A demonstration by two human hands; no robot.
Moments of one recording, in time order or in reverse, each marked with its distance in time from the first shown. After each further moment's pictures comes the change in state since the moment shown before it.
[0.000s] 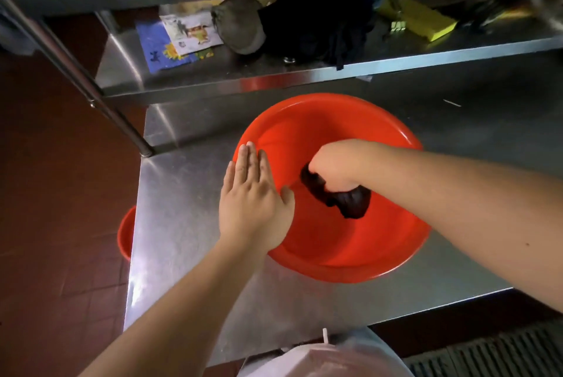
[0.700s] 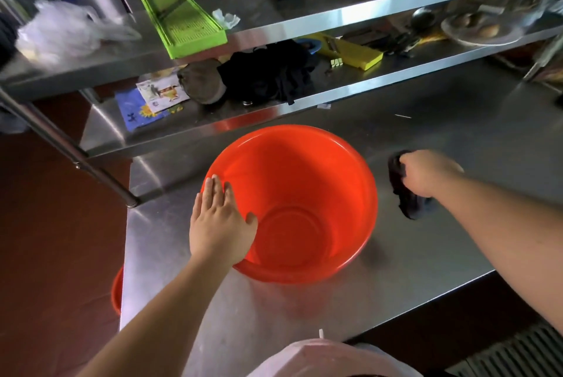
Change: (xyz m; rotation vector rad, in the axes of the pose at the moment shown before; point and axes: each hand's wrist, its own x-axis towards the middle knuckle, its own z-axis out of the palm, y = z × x) left_hand 0.003 0.004 -0.006 0.063 -0.012 -0.018; right_hand -0.128 0.133 0.142 0.441 0.312 0.817
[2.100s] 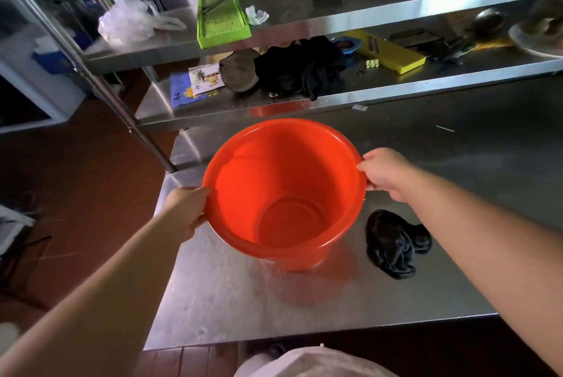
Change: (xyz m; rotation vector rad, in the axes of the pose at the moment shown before) left_hand -0.022 -0.009 -0.028 -1.122 0.055 -0.864; right_hand 0.029 -0.037 0.004 1.109 -0.256 -0.141
